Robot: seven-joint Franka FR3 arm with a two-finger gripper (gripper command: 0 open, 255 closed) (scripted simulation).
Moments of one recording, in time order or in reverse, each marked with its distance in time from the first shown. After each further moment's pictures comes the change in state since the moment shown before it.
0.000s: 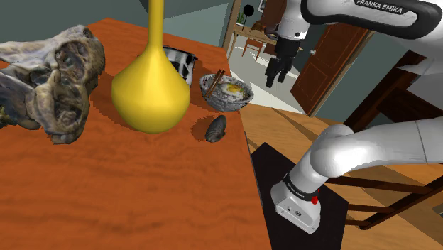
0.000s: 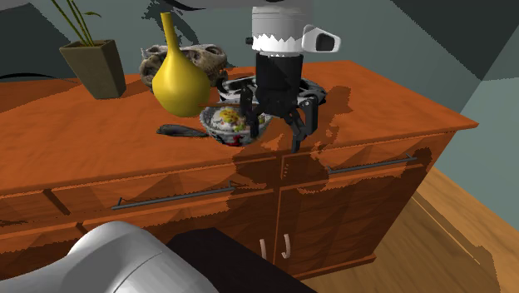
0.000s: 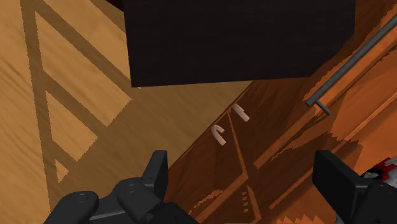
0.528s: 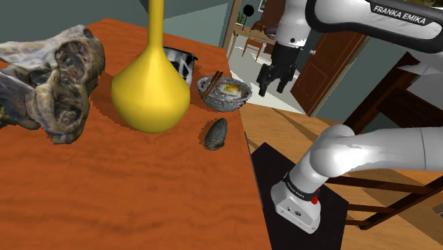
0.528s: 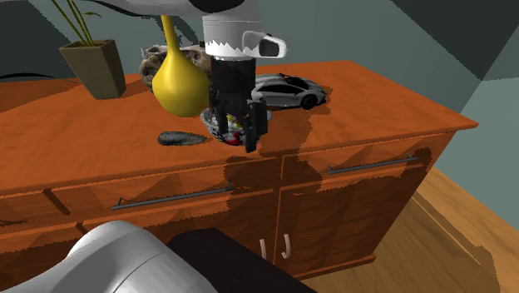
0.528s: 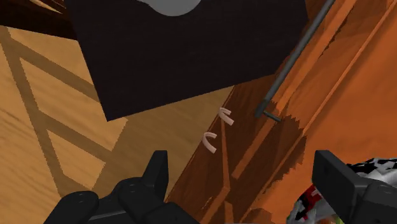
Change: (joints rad) arm -0.014 -0.097 0.164 -0.075 0.145 -0.005 0.319
